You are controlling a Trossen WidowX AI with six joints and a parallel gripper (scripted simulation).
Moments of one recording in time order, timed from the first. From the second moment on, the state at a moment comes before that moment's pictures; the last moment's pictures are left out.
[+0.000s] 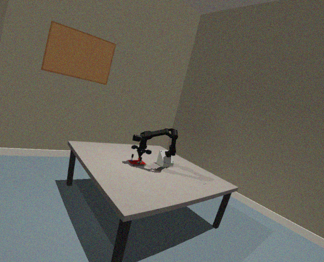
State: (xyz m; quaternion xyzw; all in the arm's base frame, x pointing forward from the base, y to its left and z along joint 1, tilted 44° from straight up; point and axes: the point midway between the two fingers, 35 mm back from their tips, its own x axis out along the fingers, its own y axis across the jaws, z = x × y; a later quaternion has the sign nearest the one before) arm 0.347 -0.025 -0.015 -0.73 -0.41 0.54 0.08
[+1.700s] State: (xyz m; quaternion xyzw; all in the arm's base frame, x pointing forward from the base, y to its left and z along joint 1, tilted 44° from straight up) arm 0.347 -0.023 -0.017 -0.73 -0.41 0.54 0.08
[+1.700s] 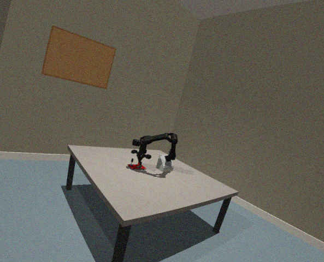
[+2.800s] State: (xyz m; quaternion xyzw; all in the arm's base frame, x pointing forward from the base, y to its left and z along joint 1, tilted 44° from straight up) arm 0.297 -0.046 -0.006 -0.72 -0.42 0.55 0.08
